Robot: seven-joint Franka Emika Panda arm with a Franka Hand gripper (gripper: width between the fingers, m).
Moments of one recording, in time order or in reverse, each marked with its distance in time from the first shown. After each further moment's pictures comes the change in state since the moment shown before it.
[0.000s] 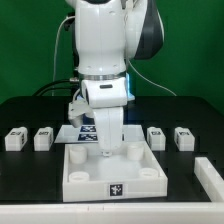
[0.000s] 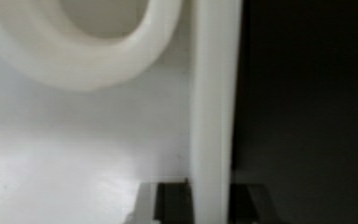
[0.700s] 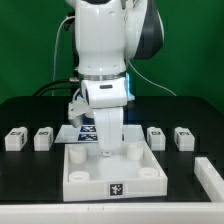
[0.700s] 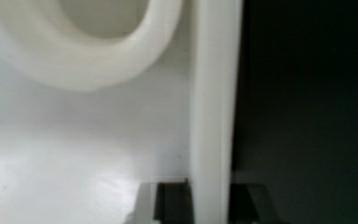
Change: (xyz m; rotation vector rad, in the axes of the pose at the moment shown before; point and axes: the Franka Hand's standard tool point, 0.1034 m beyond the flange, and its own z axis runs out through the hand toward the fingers) arm -0.006 -0.008 0.000 0.011 -0.003 -0.026
